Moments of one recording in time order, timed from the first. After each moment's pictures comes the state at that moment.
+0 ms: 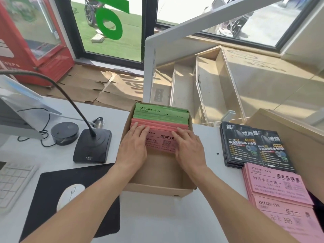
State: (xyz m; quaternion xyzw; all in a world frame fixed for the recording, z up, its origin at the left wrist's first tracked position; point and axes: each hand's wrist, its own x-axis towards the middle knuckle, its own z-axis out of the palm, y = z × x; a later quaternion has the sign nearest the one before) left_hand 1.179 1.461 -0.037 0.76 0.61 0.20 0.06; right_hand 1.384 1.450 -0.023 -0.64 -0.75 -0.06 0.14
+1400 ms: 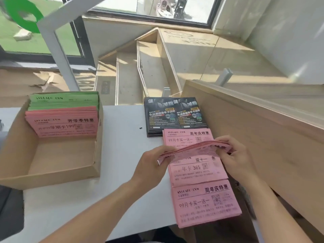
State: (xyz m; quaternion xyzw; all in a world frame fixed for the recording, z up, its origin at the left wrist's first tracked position) left_hand 1.472 1.299 -0.008 0.74 0.36 0.35 0.45; right_hand 1.720 1.214 0.058 -0.74 -0.49 0.23 0.39
